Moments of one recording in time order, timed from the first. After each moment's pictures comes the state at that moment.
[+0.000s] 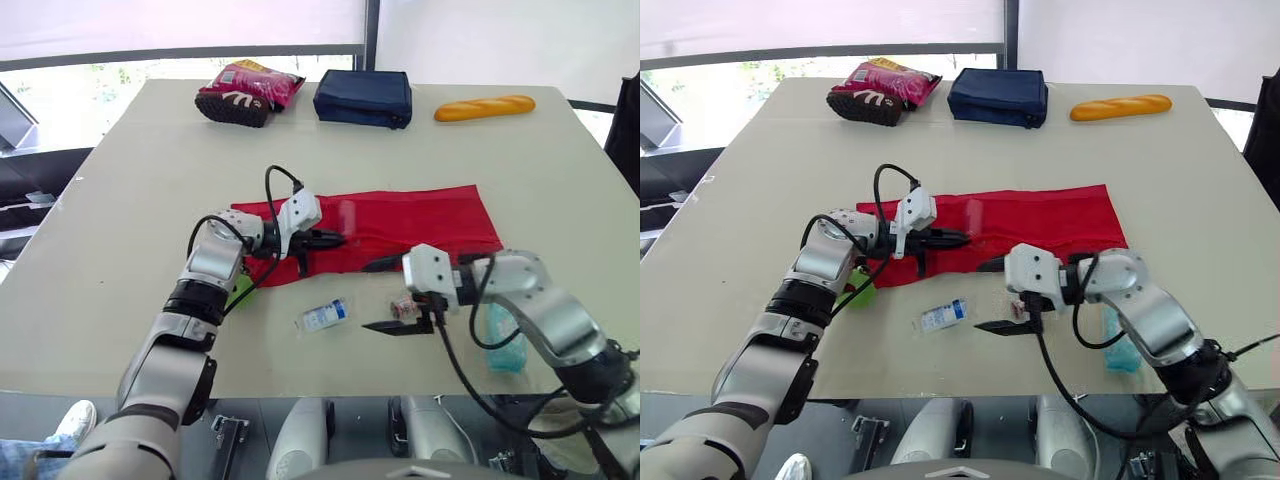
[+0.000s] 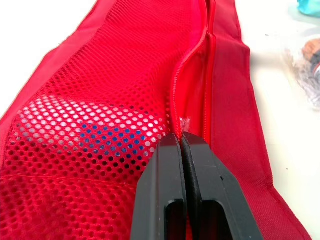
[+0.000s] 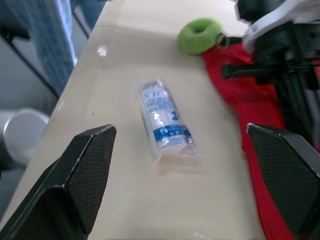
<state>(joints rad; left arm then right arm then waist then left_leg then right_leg) -0.74 0.50 -0.19 0.51 -0.14 0.12 -1.22 -0.52 -0.53 0.48 -0.30 0.15 0.39 1.06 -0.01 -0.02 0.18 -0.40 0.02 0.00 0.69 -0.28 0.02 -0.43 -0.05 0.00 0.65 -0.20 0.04</state>
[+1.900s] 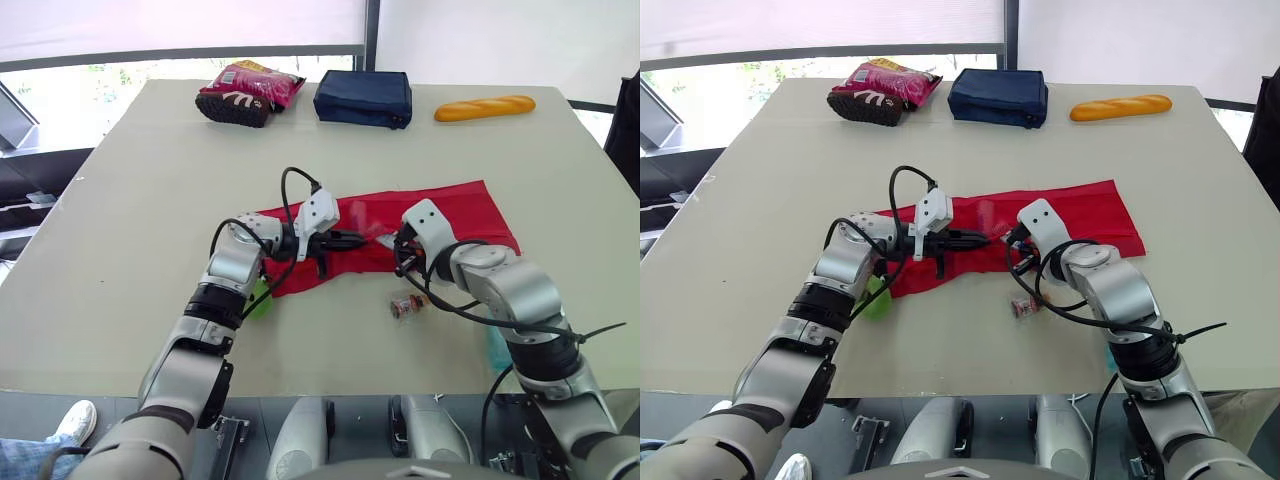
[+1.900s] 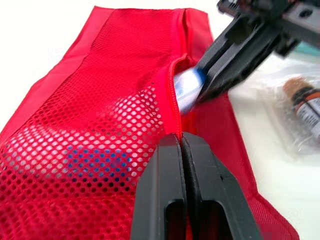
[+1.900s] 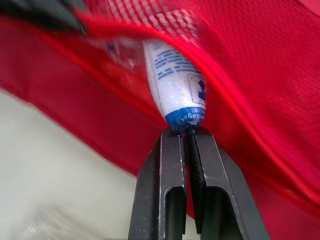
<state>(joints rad) -0.72 0.41 -0.19 0.44 -0.15 0.15 -1.22 -0.56 -0.26 0.23 -0.35 0.10 1.31 0.42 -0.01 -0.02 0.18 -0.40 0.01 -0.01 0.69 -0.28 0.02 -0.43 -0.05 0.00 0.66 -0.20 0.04</state>
